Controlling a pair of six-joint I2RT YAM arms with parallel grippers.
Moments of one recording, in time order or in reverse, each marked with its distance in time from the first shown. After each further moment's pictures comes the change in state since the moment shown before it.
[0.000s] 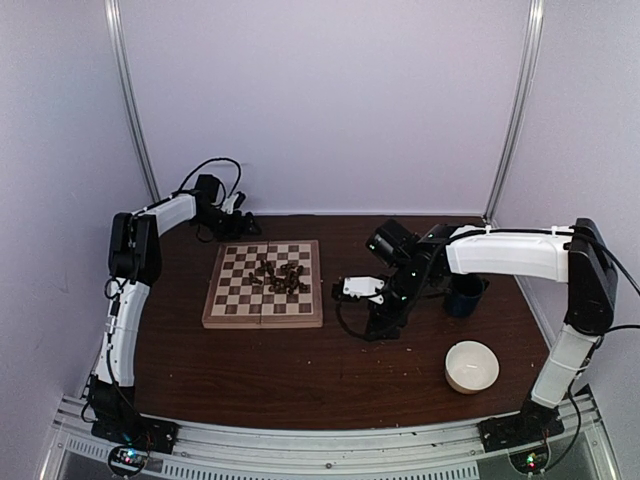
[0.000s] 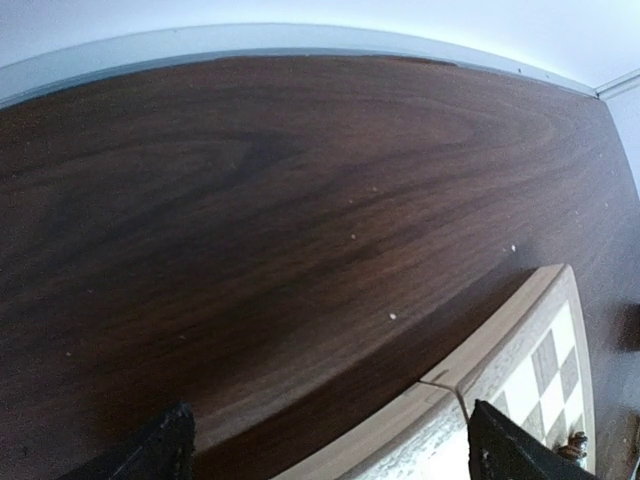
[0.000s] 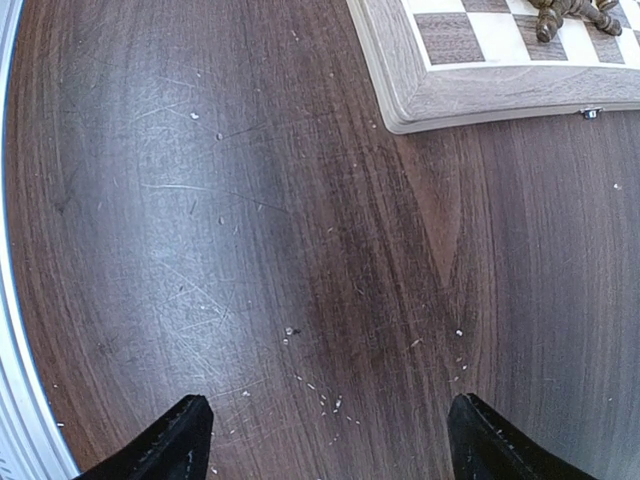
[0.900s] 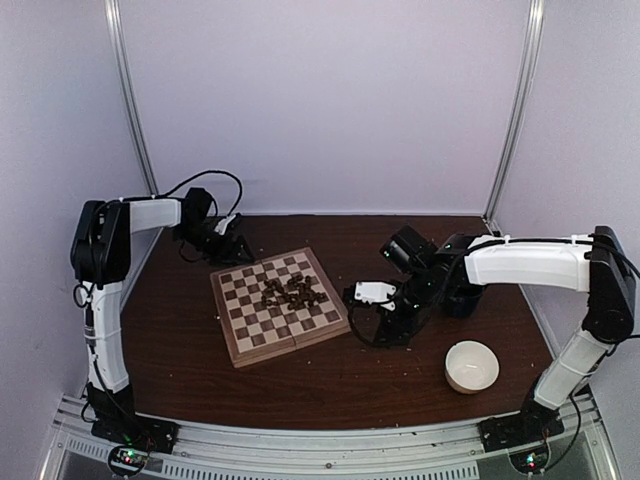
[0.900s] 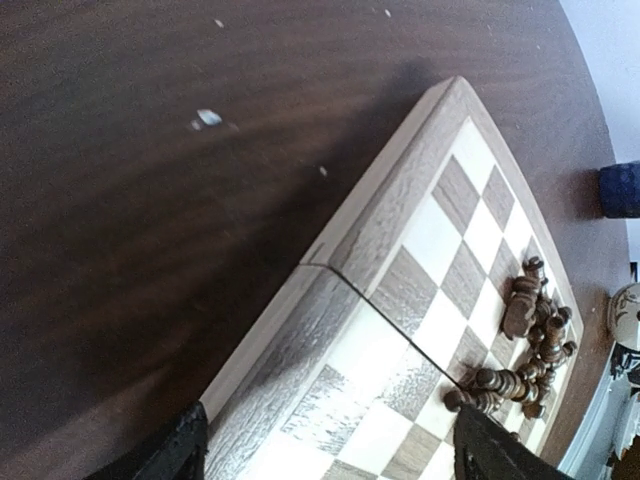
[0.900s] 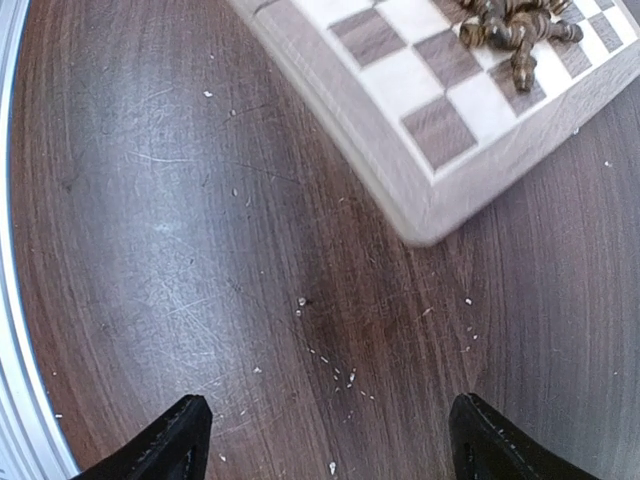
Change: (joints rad) left arm -0.029 -0.390 -0.580 -0.044 0.097 0.131; right arm 0.000 -0.117 -0.141 0.073 0.010 0.010
